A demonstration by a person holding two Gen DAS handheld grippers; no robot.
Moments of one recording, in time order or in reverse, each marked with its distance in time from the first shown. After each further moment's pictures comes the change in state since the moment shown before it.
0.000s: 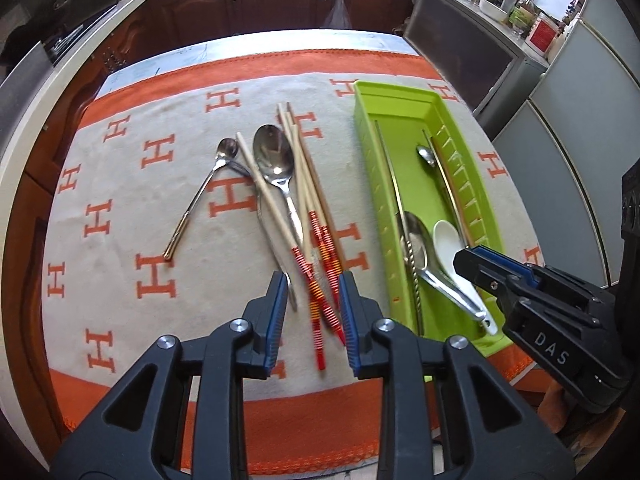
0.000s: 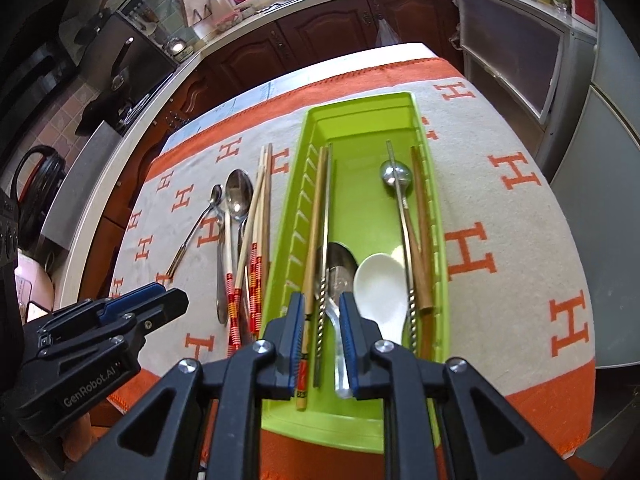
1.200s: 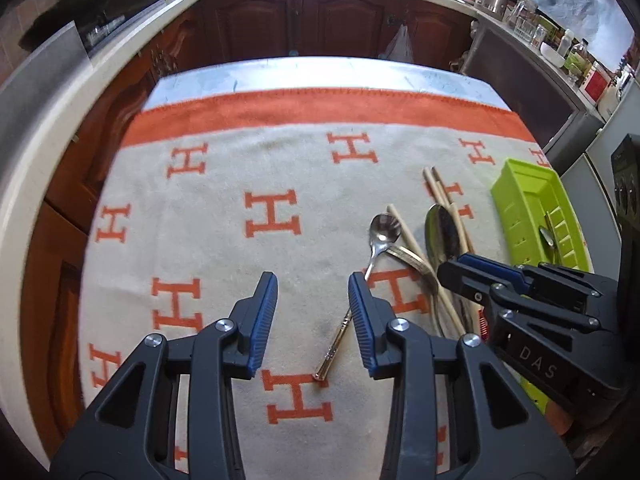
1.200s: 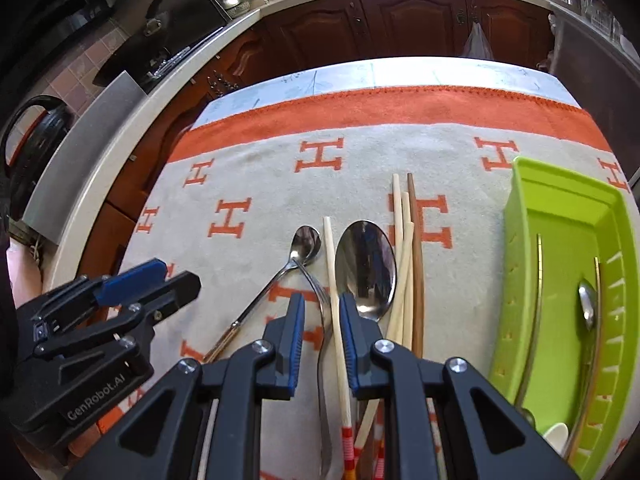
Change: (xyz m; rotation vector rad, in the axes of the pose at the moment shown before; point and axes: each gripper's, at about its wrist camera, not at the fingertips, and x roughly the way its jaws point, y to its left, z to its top) left arm 0.056 0.145 0.071 -0.091 -0.064 0.069; right arm 0.125 0.120 0.080 -0.180 0.066 0.045
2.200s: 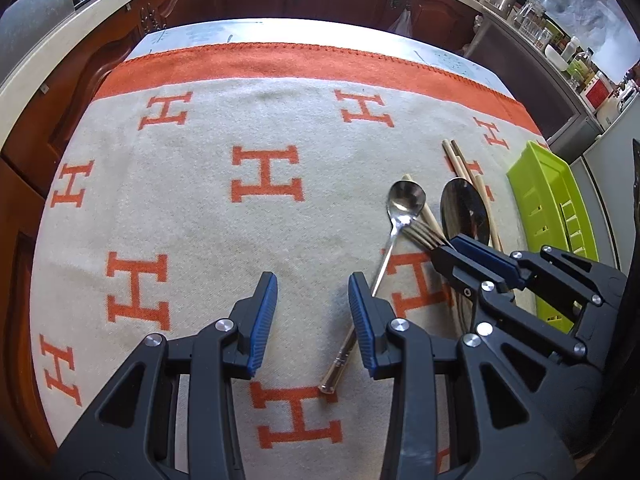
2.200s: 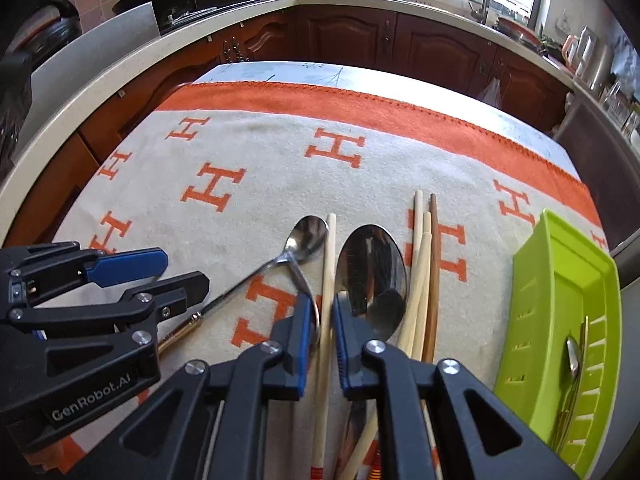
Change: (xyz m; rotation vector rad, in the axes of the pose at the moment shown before) left arm 0.048 0.015 -0.015 -0.047 0.043 -0.076; right arm 0.031 0.034 -0.014 -0.256 -0.042 -0.211
